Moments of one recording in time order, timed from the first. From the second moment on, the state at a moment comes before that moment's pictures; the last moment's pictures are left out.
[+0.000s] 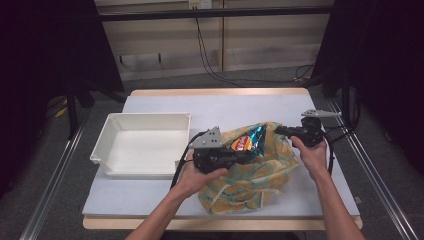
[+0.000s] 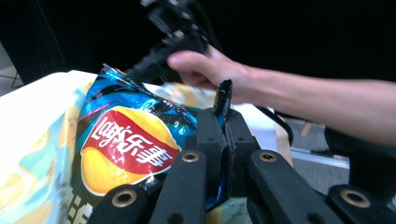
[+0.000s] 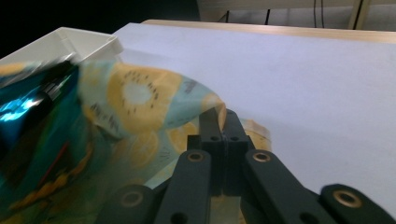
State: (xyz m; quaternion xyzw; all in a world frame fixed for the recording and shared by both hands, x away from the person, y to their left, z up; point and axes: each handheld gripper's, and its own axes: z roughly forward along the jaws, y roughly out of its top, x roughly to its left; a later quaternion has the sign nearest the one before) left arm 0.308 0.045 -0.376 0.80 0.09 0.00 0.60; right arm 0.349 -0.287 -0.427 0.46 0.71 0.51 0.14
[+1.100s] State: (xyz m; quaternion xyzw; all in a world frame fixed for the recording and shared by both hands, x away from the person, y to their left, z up) left arm 0.348 0.031 -0.316 0.76 0.12 0.00 0.64; right arm 0.328 -0.274 -0.425 0.42 0.73 0.51 0.13
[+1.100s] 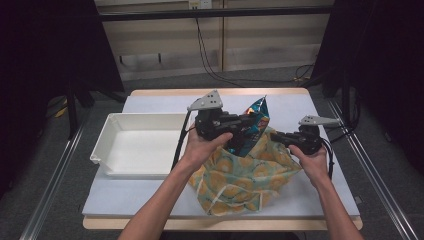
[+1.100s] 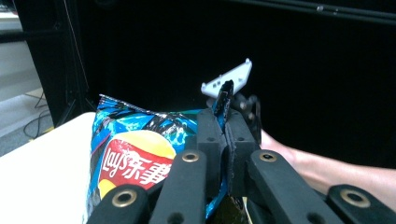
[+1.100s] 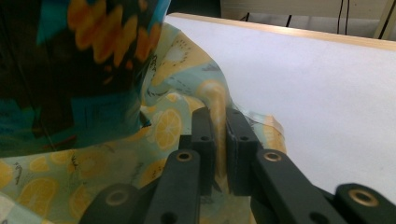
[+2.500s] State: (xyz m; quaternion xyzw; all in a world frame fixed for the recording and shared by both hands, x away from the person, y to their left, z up) left arm 0.349 0.033 -0.234 0.72 0.11 0.04 0.68; right arm 0.281 -0.282 -0.410 0.40 0.72 0.53 0.17
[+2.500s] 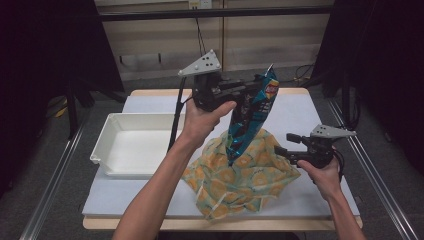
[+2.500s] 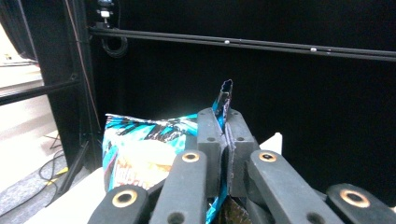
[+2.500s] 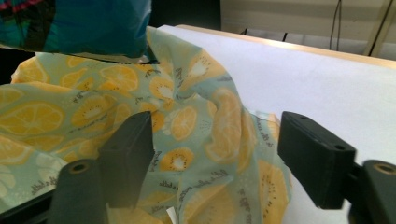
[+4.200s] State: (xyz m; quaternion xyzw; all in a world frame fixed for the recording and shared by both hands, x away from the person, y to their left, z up) left arm 0.370 0.196 -0.255 0.70 0.23 0.13 0.66; right arm 0.200 -0.301 -0.427 0.44 0.70 0.53 0.20
